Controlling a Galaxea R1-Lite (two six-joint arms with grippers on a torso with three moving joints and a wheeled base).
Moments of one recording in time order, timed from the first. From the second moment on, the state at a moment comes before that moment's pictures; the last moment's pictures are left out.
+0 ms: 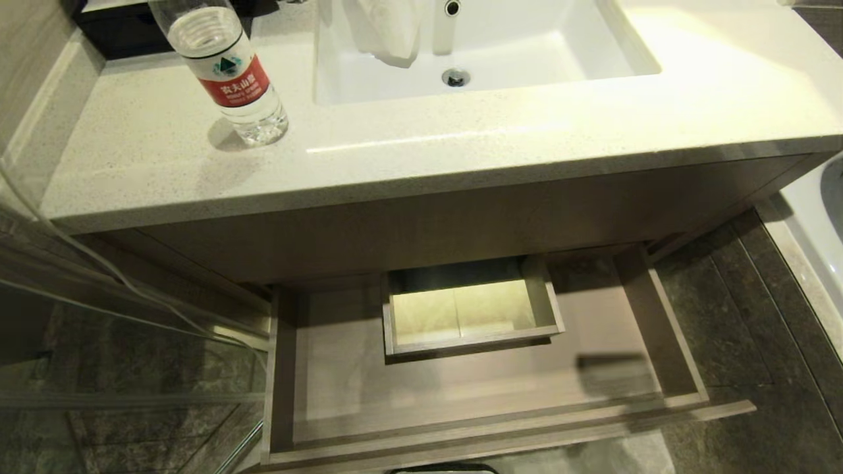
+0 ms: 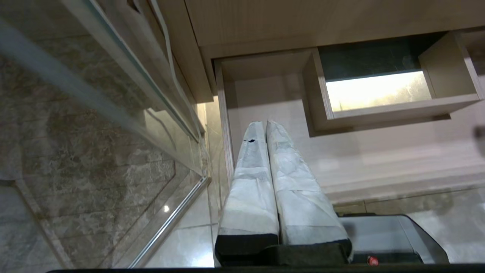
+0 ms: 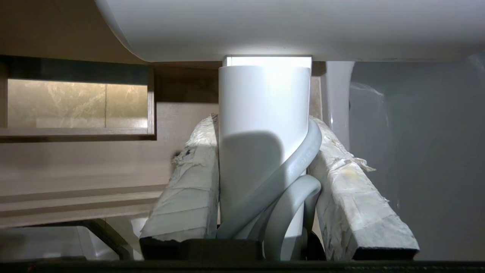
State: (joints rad) left arm 0.00 0.00 0.00 0.00 0.00 0.00; right arm -0.16 0.78 -1.13 0.43 -0.03 -0.33
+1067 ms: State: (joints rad) left arm 0.00 0.00 0.00 0.00 0.00 0.00; right arm -0.16 0.93 -1.22 0.36 -0.03 -0.36
